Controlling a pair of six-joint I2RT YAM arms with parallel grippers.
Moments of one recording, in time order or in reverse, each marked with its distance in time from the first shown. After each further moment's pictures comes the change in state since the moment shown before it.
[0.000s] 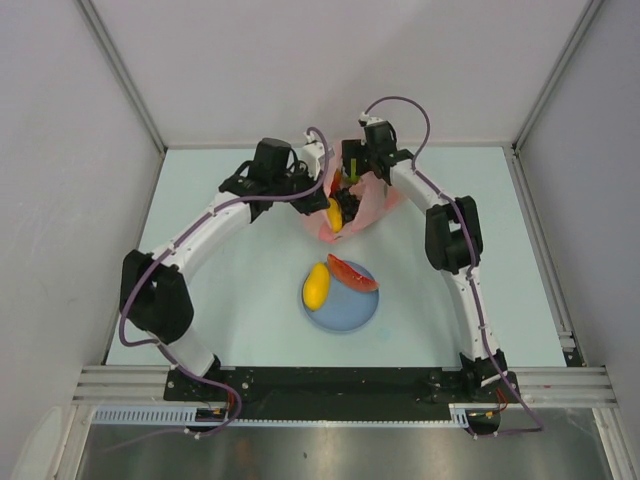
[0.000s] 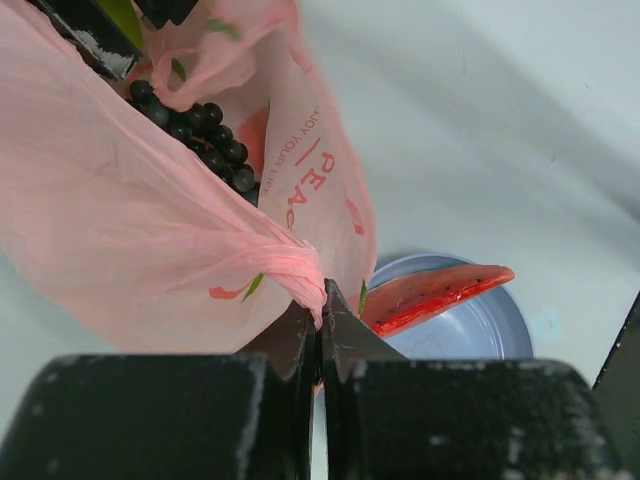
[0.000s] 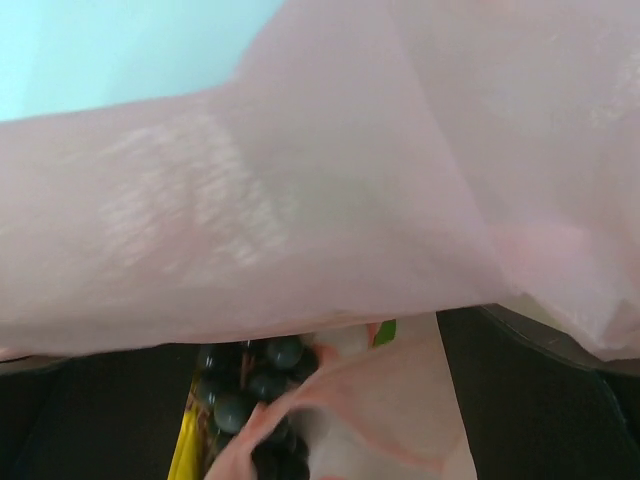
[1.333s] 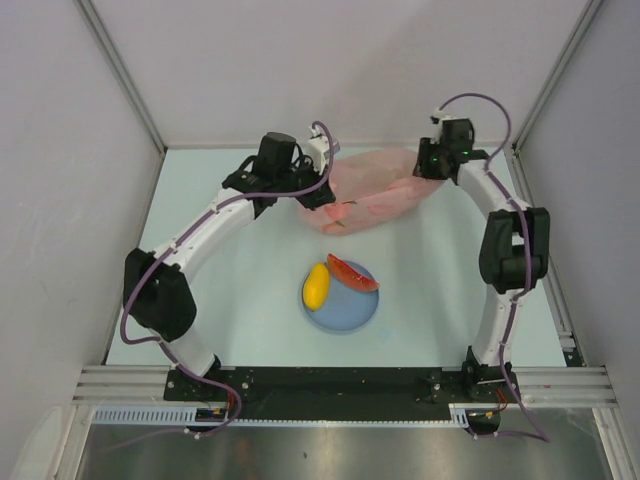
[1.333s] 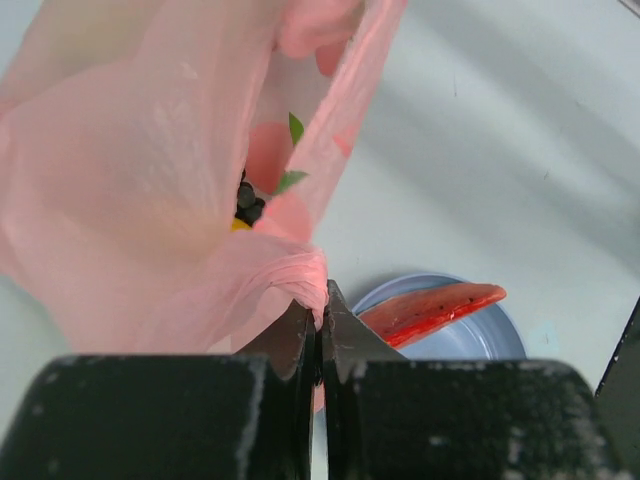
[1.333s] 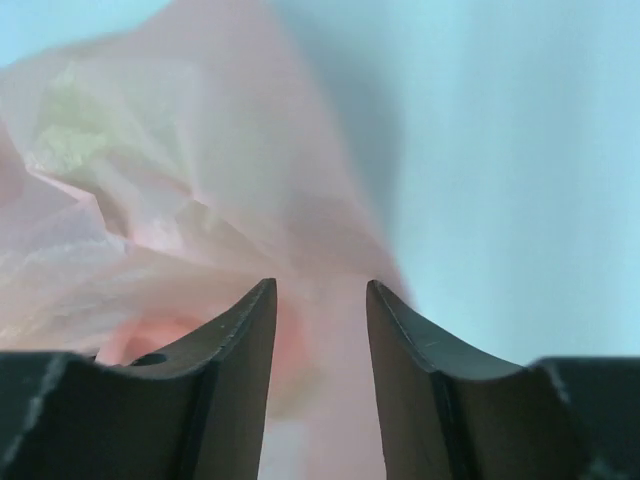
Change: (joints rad) left arm -0.025 0.023 0.063 -0.011 -0.015 -0.003; right arm -0.240 -0.410 -0.448 -0.018 -0.101 -0.085
